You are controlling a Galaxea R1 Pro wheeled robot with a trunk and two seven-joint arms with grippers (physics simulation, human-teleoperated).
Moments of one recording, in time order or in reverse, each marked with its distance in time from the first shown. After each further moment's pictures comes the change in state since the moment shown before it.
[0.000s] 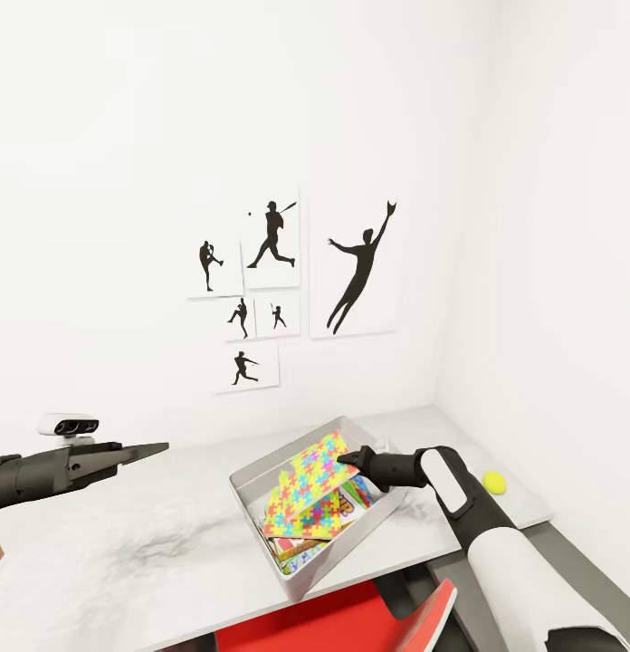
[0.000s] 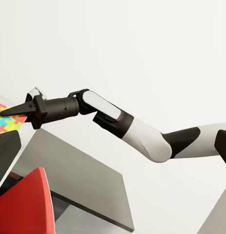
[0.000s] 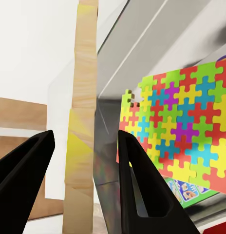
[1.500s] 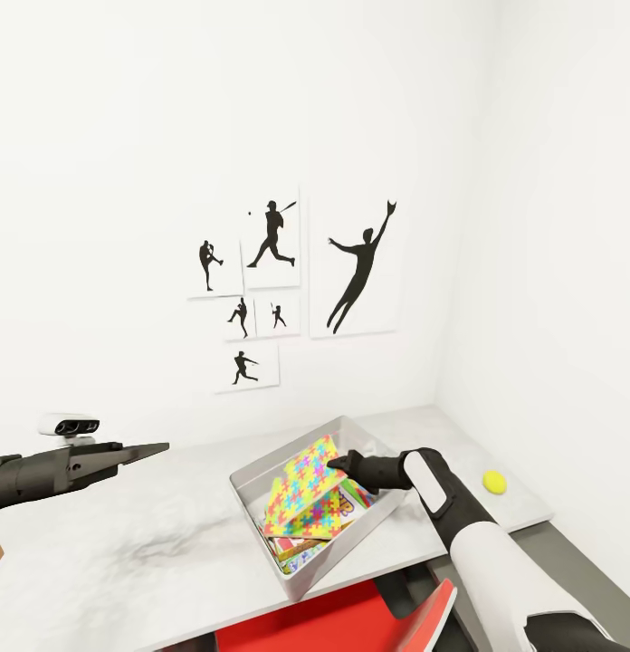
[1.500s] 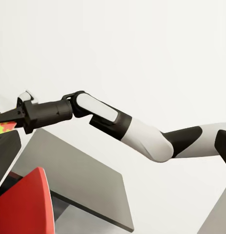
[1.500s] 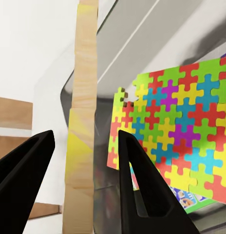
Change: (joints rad) left arm 0.000 -0.001 -0.001 0.000 0.000 0.000 0.000; right arm -0.029 0.056 0.000 0.086 0.098 -0.076 0.002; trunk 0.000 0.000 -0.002
